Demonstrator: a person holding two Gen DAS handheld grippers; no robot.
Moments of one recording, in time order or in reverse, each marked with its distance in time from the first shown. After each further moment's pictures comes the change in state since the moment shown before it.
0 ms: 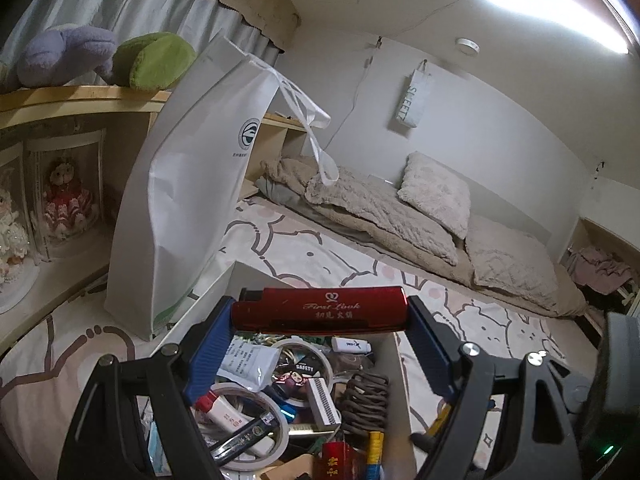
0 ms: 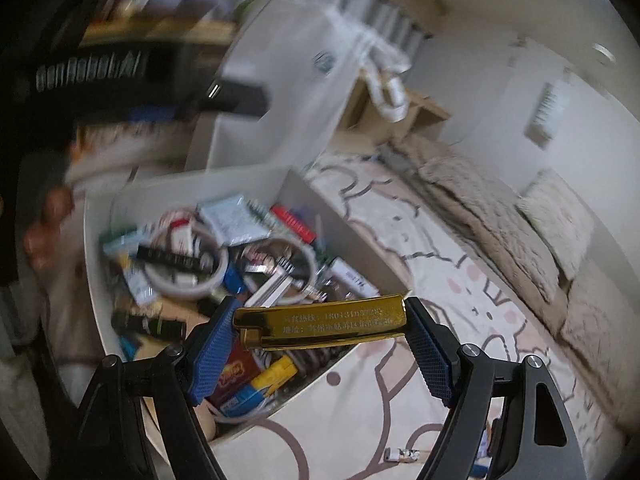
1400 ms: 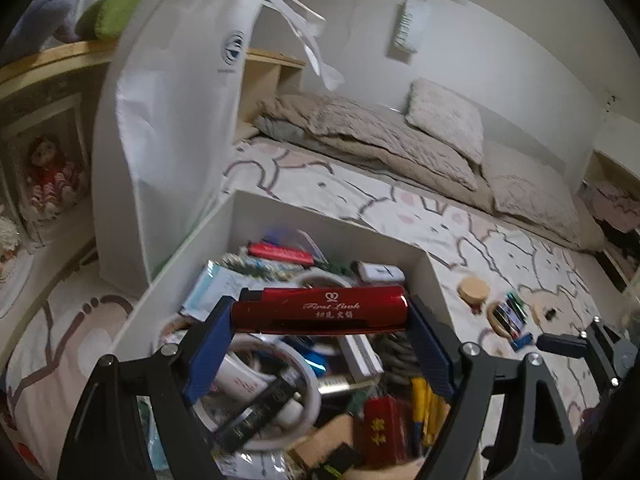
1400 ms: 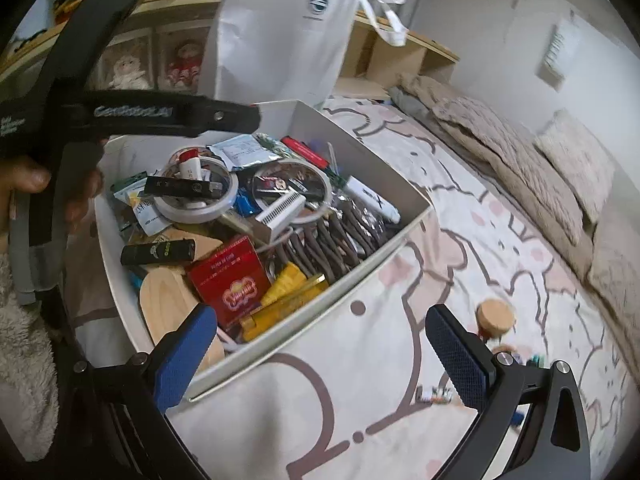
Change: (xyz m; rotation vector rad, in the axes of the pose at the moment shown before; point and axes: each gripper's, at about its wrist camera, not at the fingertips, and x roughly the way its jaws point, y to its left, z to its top) left arm 0.042 0.001 -0.038 0.127 0.228 0.031; right arm -0.004 -0.014 -0.053 0.129 0.137 0.089
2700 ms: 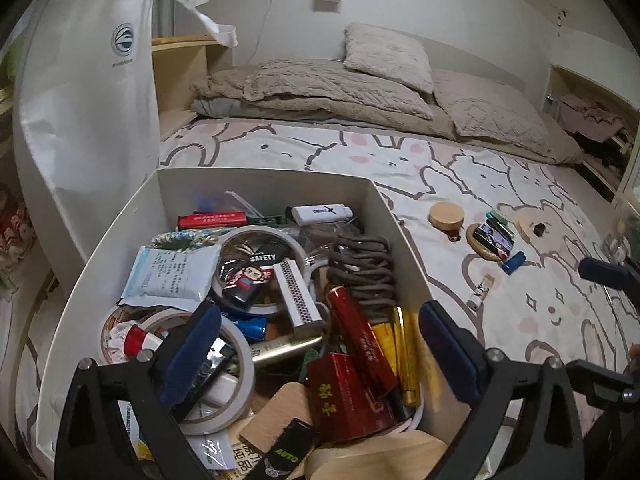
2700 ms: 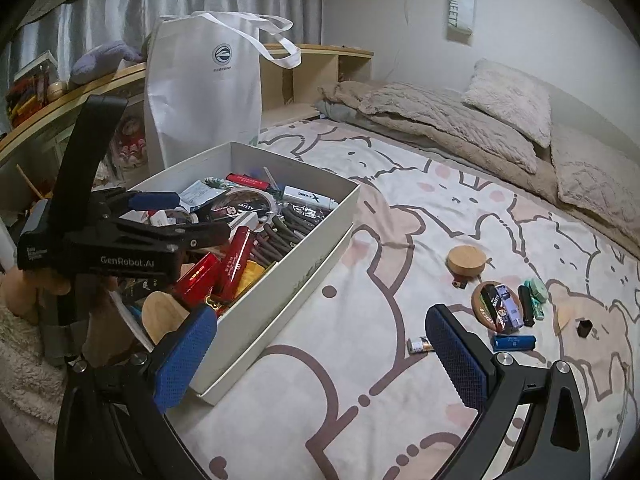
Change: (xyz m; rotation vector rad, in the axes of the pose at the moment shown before) left arm 0.024 -0.047 -0.025 0.235 0.132 -0.053; right arm -0.042 -0.032 -0.039 0.315 -0.114 -0.054
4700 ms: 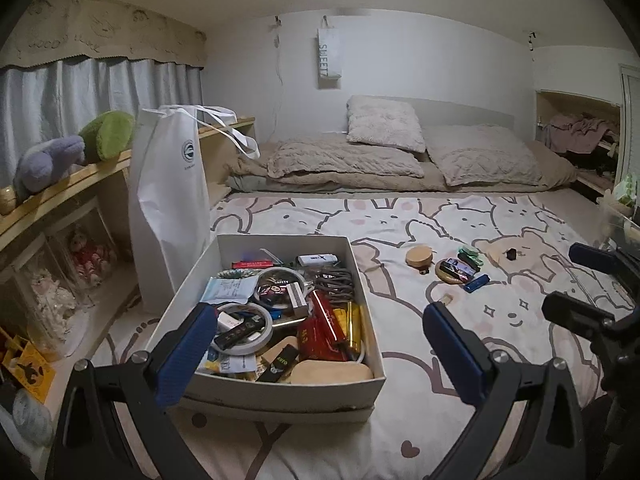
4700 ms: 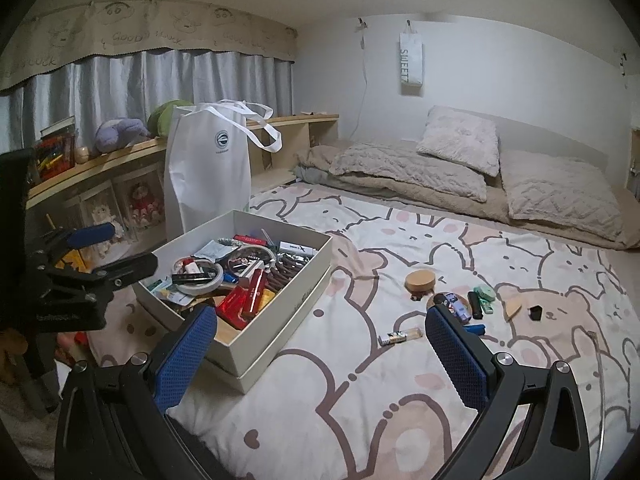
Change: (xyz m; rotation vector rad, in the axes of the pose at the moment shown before) left arm -0.179 -0.064 -0.049 0.058 -0.255 0.123; right arm -0.136 0.010 -0.030 0.094 -0.224 -0.080
